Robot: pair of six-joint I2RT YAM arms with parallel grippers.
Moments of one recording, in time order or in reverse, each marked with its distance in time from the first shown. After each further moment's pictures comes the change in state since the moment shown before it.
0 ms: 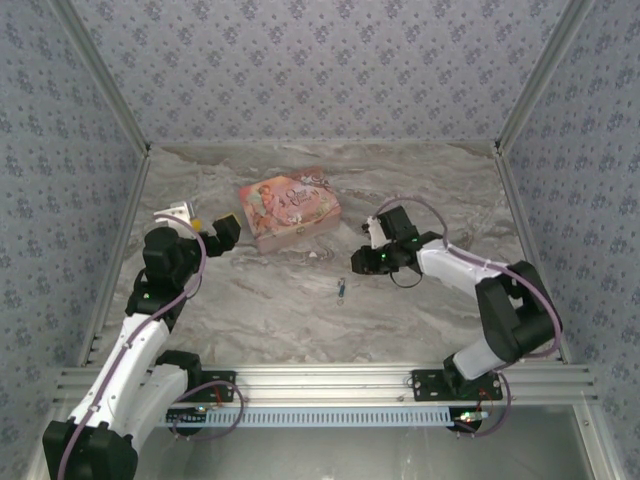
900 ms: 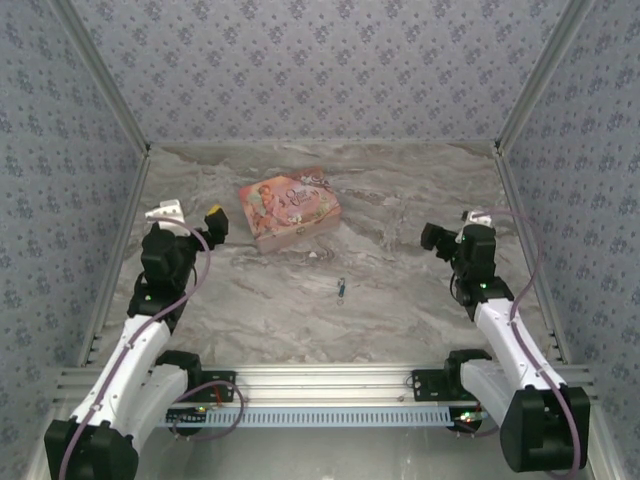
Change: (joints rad) left arm 0.011 -0.002 -0.058 0.158 -0.240 0.178; right arm -0.422 -0.601 -0.362 0.288 0.510 -0.045
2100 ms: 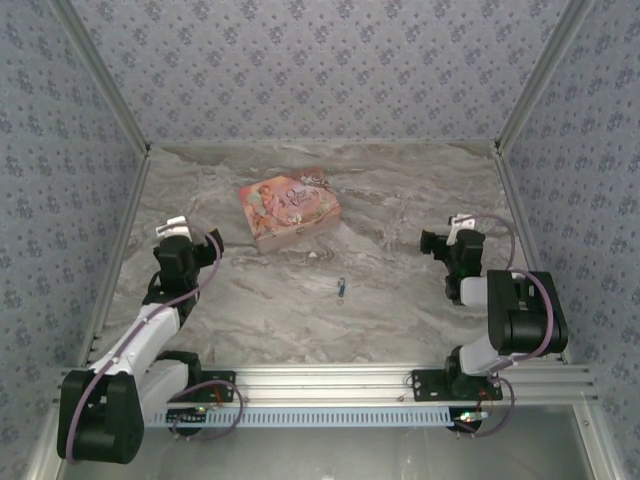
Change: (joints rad) left arm 0.052 0.211 -0.124 0.058 -0.126 0.012; right arm -0.093 0.612 -0.113 0.774 -0.081 -0.288
